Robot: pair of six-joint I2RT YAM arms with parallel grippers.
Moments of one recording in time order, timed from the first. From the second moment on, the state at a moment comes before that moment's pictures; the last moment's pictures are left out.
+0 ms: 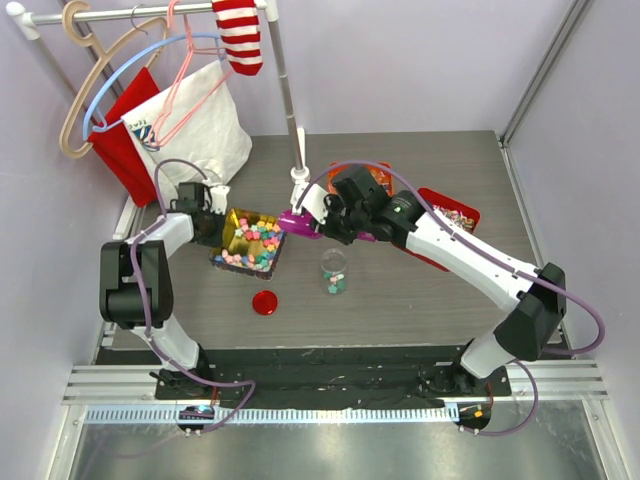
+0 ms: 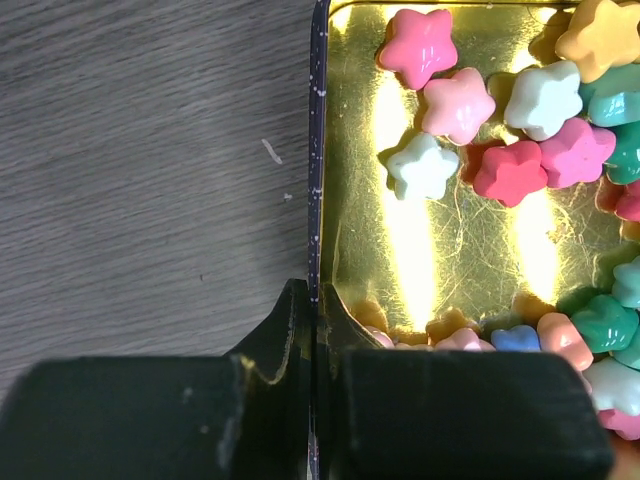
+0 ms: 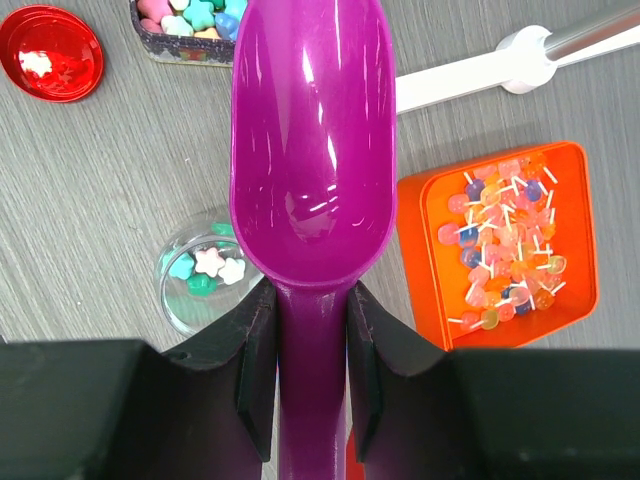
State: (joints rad) left arm 0.03 1.70 1.01 -0.34 0.15 0.23; right arm 0.82 1.54 1.48 -0.69 -0.09 -0.55
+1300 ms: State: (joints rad) left arm 0.13 1.61 0.97 -0.17 0.70 0.01; right arm 0.94 1.72 1.96 -0.89 0.13 -0.53
